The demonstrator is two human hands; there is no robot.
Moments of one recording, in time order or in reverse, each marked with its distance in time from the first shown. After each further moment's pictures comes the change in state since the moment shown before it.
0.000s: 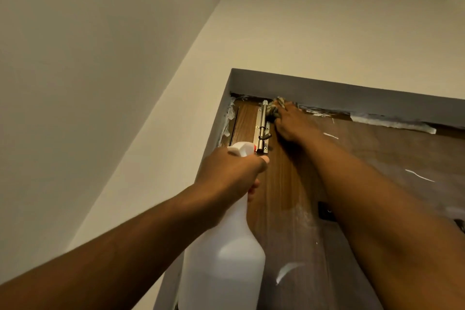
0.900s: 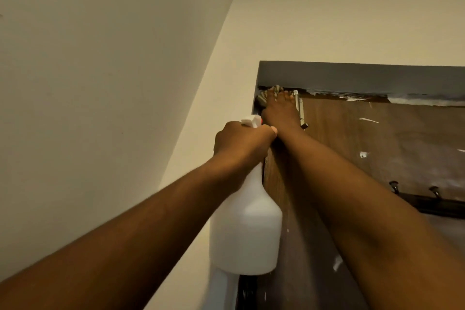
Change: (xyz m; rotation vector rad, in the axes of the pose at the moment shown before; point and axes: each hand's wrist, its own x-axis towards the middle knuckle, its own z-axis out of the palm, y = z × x) left_hand 0.029 0.006 -0.053 0.142 0.211 0.067; right_hand 0.022 -0.115 0.041 0.117 0.151 0.069
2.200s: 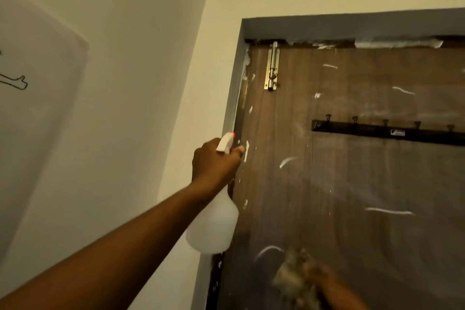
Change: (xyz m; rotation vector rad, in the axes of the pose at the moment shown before) left_hand -0.186 -0.001 -0.006 0.364 0.098 -0.048; right_hand -0.540 0.088 -0.156 1.621 -0.647 0.968
